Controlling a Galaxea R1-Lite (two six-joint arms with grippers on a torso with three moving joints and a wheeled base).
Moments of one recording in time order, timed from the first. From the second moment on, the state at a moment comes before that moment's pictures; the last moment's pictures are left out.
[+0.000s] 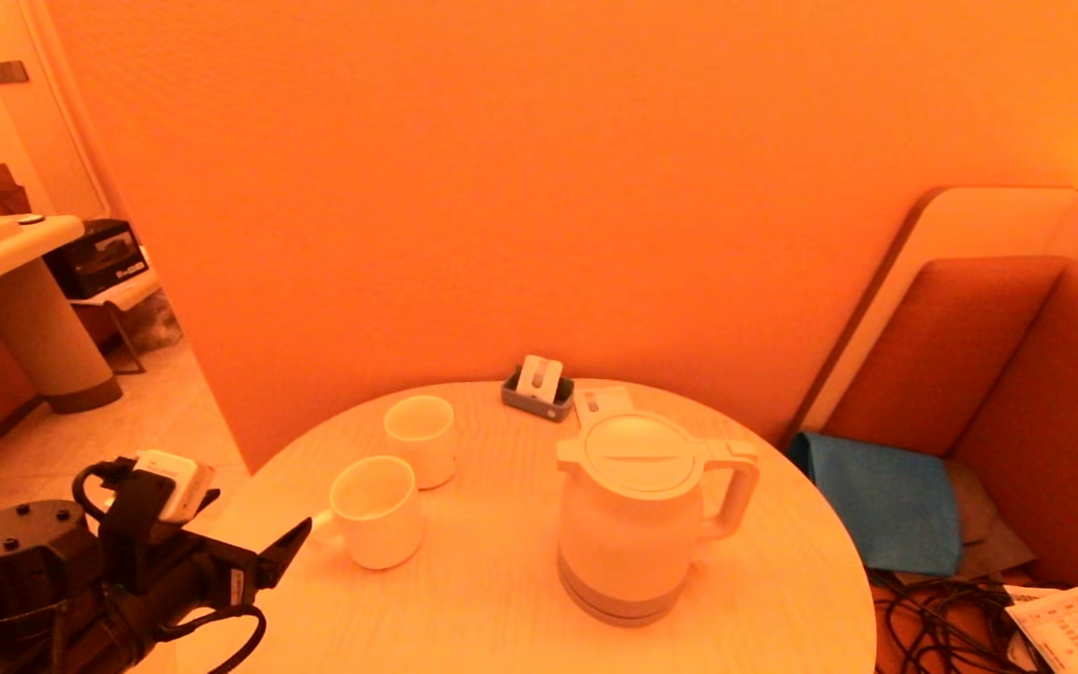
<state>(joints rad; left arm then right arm) -0.11 1.78 0.00 -1.52 -0.04 0.17 0.01 0.00 0.00 0.00 0.02 -0.06</state>
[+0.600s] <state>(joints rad) -0.11 1.24 -0.16 -0.85 0.07 0.19 0.01 0.00 0.00 0.00 0.02 -0.06</state>
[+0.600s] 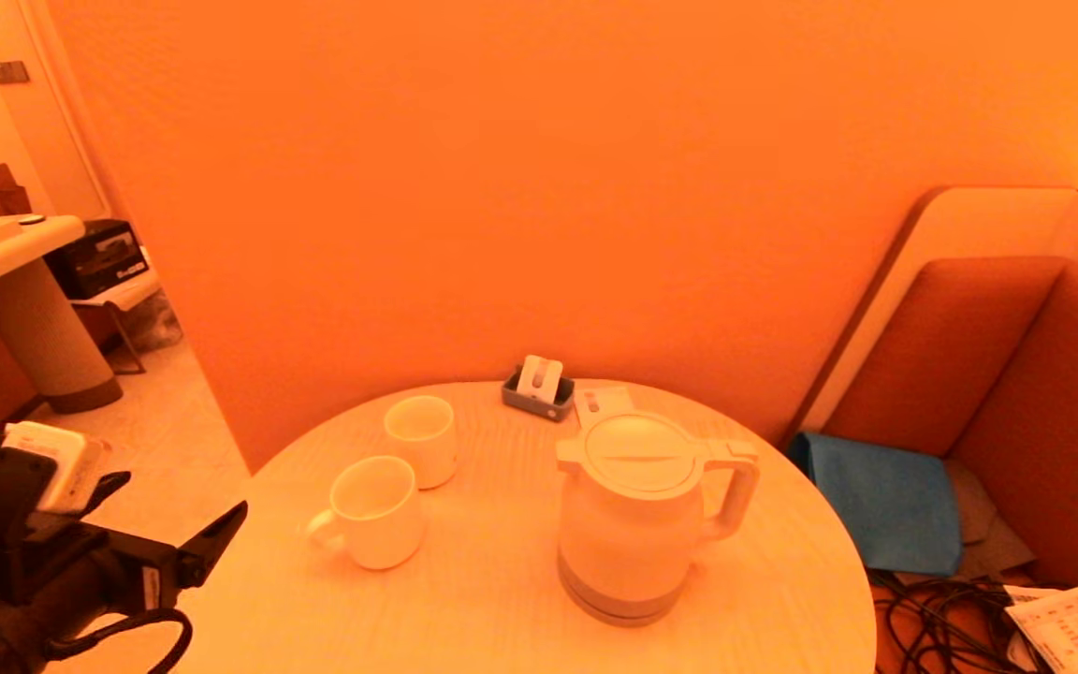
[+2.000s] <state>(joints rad) -0.12 0.51 -0.29 0.07 0.25 0.04 0.01 0.00 0.00 0.00 0.02 -0.06</state>
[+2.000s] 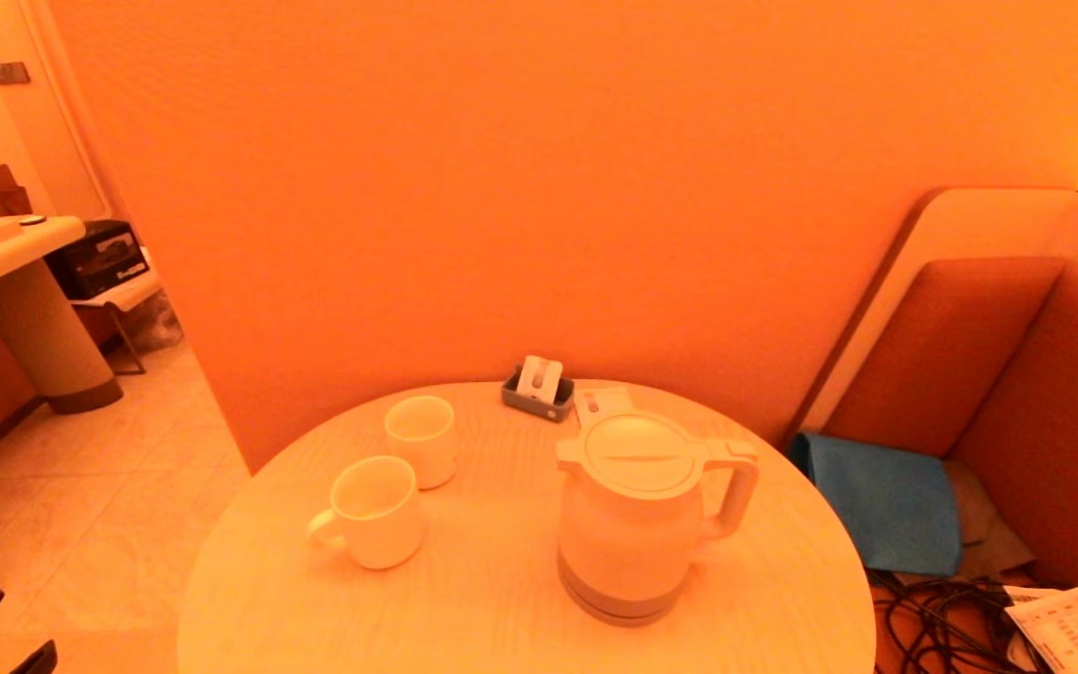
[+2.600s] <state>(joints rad) -0.12 0.32 -0.17 0.12 0.24 0.04 0.01 0.00 0.00 0.00 0.02 -0.06</state>
